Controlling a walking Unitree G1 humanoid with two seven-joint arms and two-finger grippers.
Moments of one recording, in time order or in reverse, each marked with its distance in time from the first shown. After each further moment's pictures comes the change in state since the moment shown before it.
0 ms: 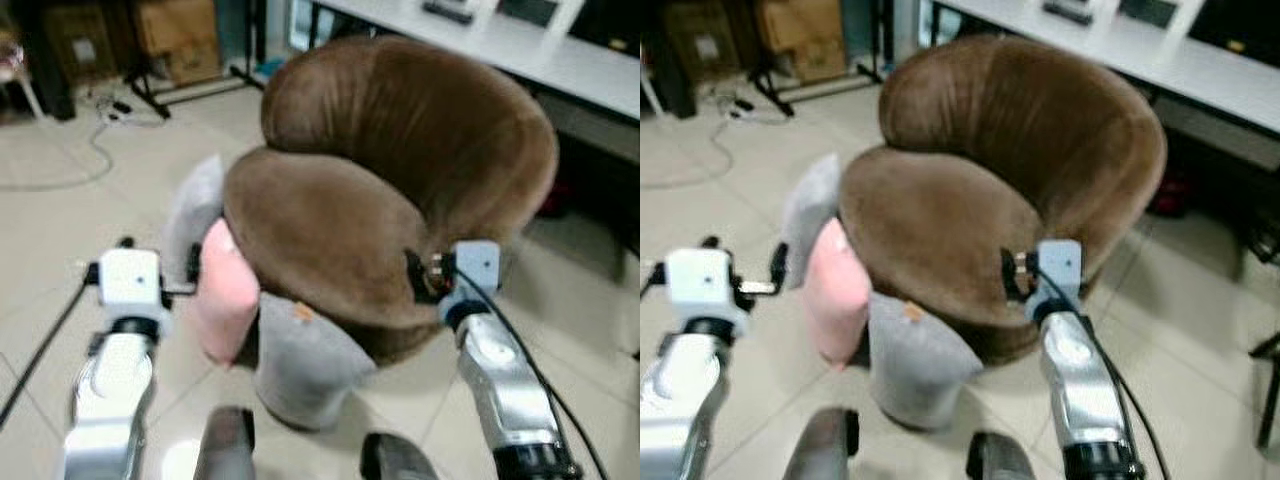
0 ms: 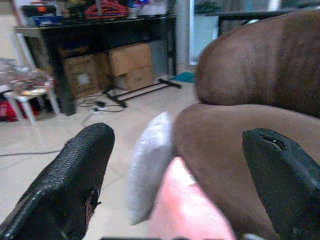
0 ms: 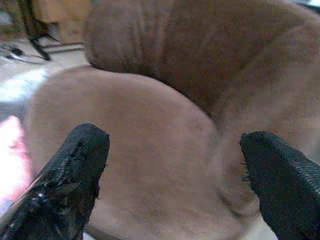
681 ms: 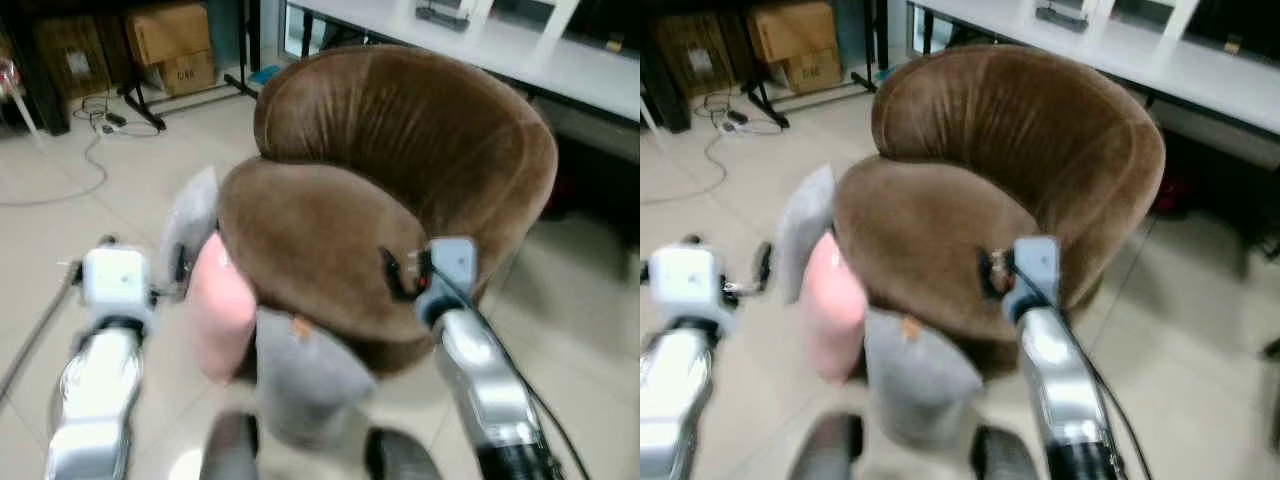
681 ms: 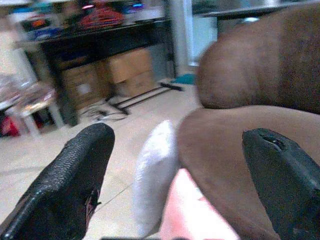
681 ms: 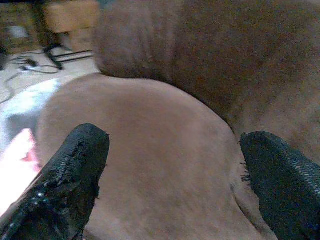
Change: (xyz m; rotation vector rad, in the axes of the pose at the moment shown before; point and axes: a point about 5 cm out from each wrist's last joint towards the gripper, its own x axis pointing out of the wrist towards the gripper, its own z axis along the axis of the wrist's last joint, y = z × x) left arm 0.005 -0.007 0.001 0.019 -0.006 -0.062; right arm 0.001 0.005 -0.005 0.007 0.015 0.004
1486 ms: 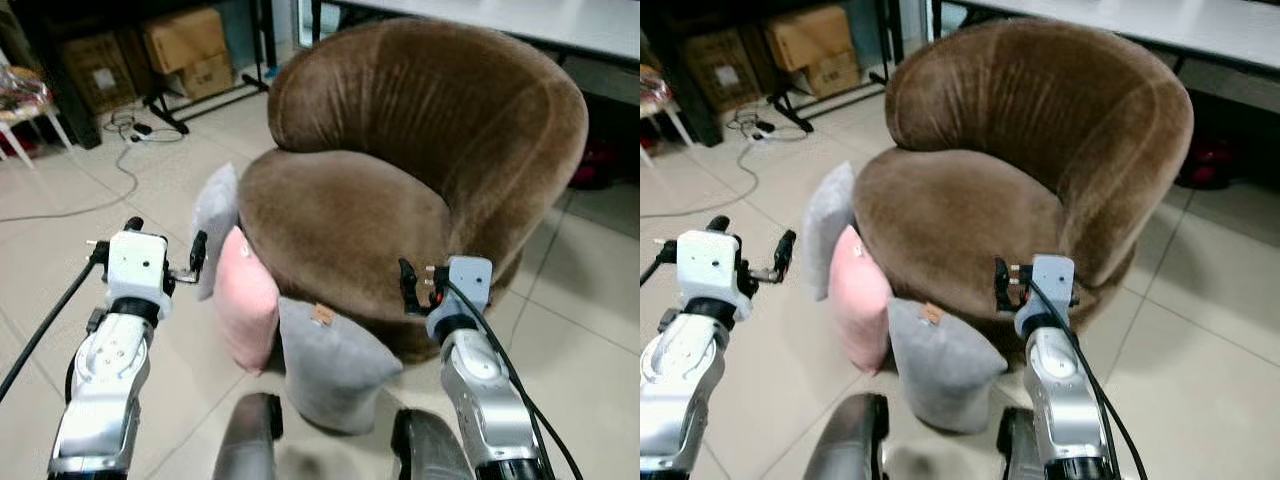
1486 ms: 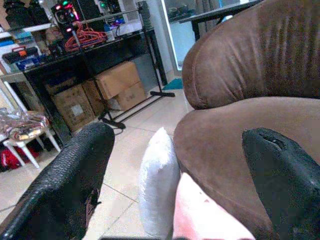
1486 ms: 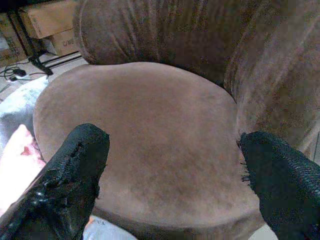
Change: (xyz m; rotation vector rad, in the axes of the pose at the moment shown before) left arm 0.015 0.004 0.002 0.030 -0.038 -0.043; right arm -0.009 0.002 -0.010 0.052 0.000 -0.068
